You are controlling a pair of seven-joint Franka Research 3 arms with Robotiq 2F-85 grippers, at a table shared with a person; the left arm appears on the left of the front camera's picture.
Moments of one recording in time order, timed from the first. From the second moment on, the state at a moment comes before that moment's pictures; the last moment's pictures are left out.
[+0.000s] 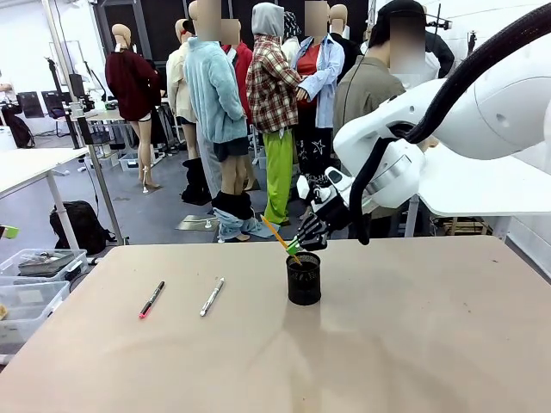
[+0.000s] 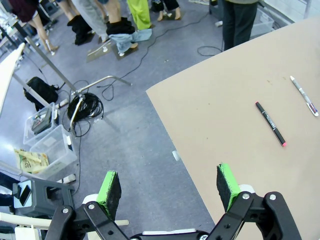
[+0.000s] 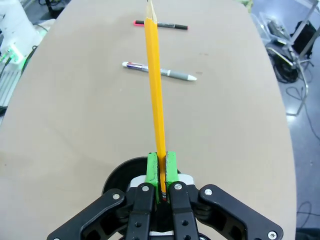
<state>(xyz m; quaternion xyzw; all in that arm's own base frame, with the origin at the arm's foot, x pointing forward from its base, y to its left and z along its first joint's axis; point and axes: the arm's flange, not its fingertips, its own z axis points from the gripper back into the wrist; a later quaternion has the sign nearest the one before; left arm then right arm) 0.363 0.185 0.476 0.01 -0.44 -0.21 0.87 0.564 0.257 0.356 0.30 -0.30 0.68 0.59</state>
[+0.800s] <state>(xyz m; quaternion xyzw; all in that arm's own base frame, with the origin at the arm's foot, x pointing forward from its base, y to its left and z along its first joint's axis) 0.363 0.185 0.476 0.01 -0.44 -0.21 0.87 0.549 0.214 0.374 0.27 -0.29 0.68 0.61</state>
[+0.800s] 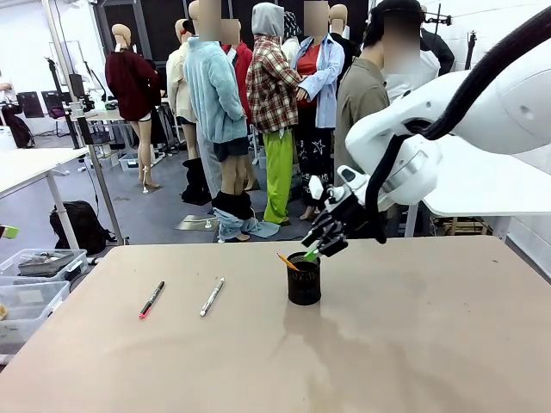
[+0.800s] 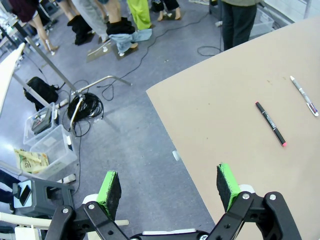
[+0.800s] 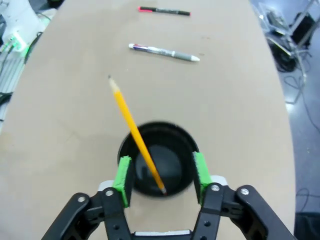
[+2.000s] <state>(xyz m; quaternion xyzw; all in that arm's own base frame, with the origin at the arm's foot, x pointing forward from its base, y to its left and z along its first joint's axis) 0.363 0.185 0.477 0.01 -0.44 -0.21 0.87 0.353 -0.188 0.389 0.15 -0.10 0.07 0.98</state>
